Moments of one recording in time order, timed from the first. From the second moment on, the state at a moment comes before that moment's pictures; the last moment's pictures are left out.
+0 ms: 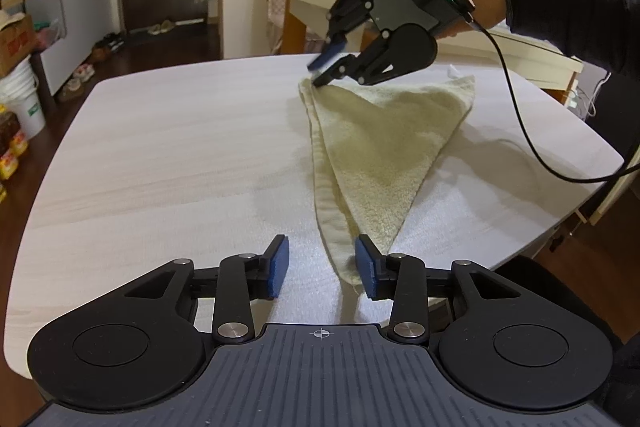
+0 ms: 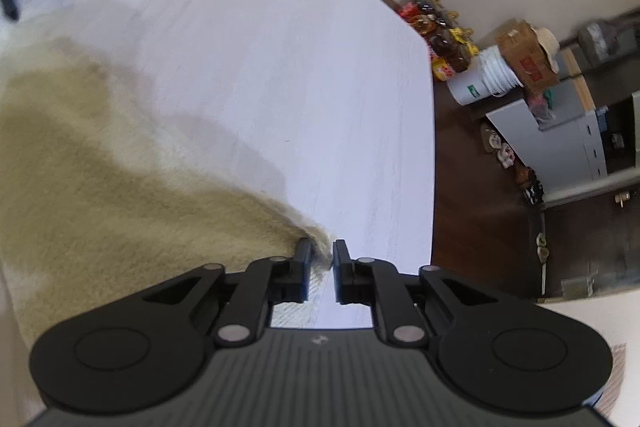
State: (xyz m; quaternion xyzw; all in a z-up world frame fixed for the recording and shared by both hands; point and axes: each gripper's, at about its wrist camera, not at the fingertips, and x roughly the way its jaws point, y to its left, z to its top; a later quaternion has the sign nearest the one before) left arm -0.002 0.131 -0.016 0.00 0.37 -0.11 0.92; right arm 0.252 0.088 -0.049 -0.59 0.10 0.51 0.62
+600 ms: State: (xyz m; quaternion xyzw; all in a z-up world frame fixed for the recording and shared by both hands) left arm -0.014 0.136 0.010 0.03 0.36 -0.11 0.92; right arm 0.242 -0.049 0.023 -0.35 0.22 0.45 0.79
